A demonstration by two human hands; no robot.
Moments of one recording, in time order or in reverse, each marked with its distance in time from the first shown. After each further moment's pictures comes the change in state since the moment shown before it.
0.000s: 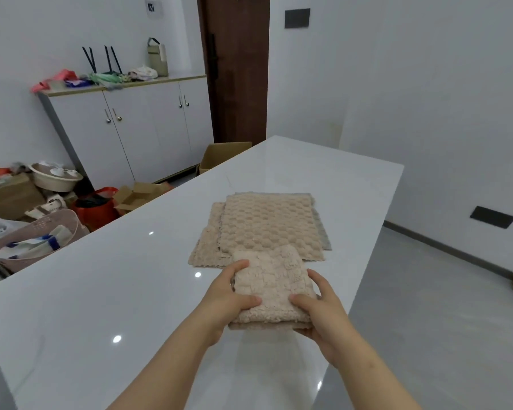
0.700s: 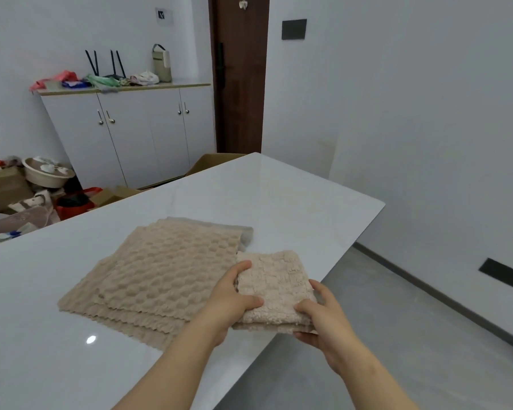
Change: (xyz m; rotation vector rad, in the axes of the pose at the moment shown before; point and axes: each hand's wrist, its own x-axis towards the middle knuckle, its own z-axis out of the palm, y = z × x) left_hand 0.173 0.057 0.258 -0.040 0.151 0.025; right_hand 0.164 -0.118 -0.255 -0.149 -0.034 0.026
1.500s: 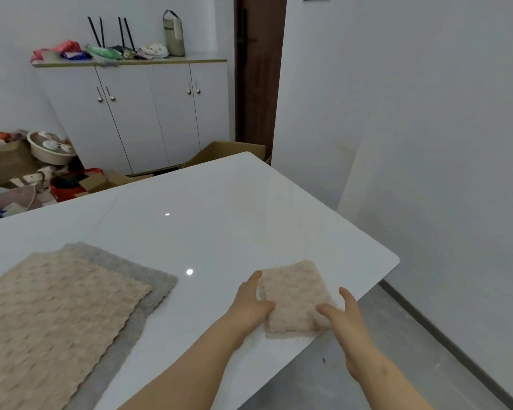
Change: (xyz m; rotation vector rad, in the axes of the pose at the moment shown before) left_hand 0.276 0.054 0.201 0.164 0.044 -0.127; right_hand 0.306 -0.101 -0.186 -0.165 -0.002 -0.025
